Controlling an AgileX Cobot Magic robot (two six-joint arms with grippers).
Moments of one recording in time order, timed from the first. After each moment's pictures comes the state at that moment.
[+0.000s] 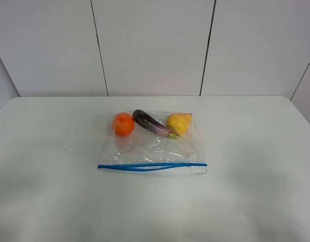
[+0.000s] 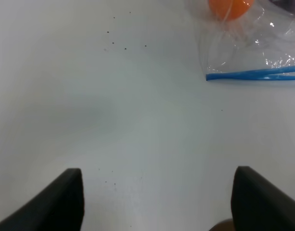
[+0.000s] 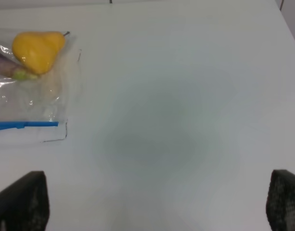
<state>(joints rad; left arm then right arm) -0.02 -0.01 -0.49 -0.04 1.05 0.05 0.02 0.00 -0.49 0.02 1.03 0.02</state>
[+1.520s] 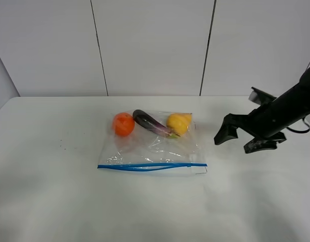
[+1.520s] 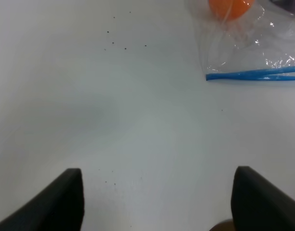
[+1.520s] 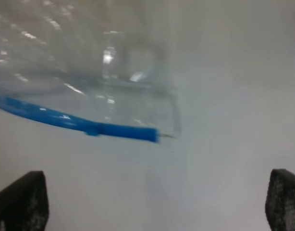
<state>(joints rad) -0.02 -0.01 -0.49 -0.04 1.05 0.05 0.02 1.74 -0.99 0.72 0.77 -0.49</state>
